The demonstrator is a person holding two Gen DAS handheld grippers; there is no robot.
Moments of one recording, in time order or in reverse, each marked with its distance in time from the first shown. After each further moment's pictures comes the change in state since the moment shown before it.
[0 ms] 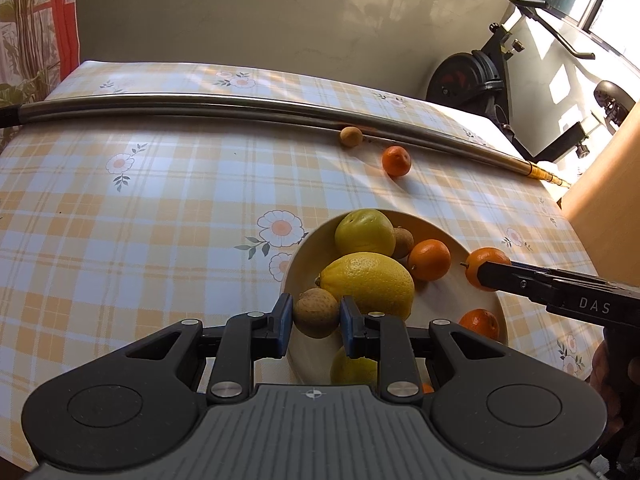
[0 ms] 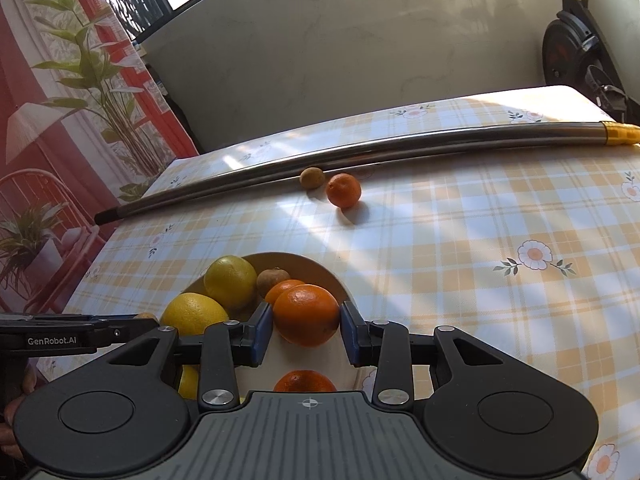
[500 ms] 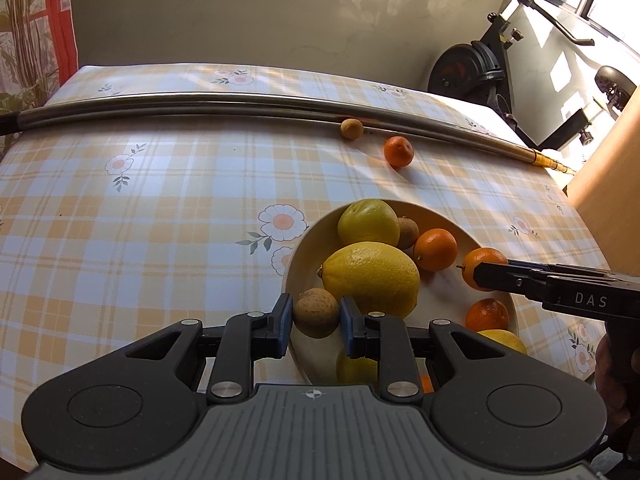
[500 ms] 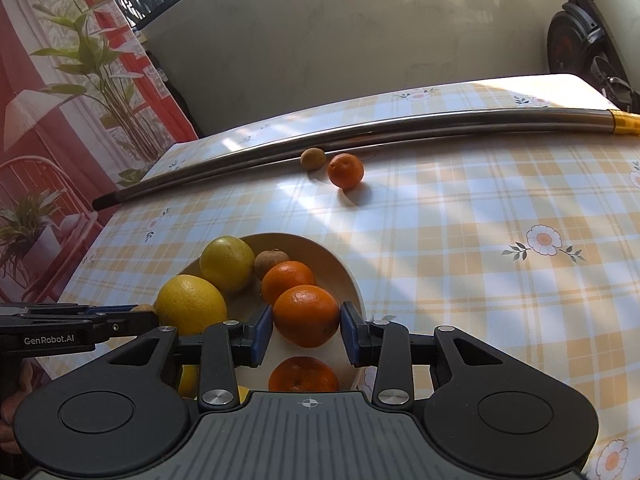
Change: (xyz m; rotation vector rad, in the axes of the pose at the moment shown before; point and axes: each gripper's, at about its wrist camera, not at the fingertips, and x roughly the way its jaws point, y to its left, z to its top) left arm 0.005 -0.004 -0.004 0.034 0.007 0.024; right arm 0.011 -0.003 -0.005 0.002 0.041 0.000
